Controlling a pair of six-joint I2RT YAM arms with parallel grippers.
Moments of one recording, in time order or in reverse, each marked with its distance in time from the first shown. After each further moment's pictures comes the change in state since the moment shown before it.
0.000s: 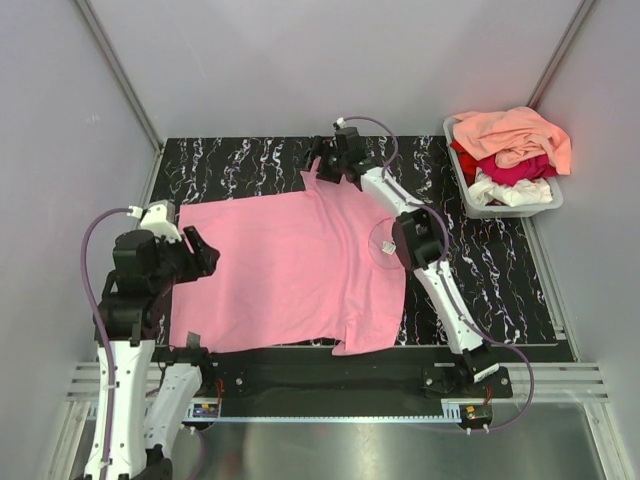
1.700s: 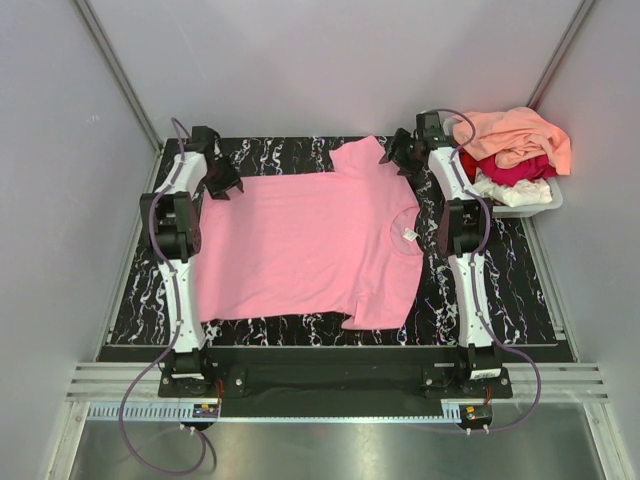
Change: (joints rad) left arm 0.054 1.775 1.095 0.079 -0.047 -0.168; right arm -0.350 -0.085 -0.008 -0.442 0.064 -0.203
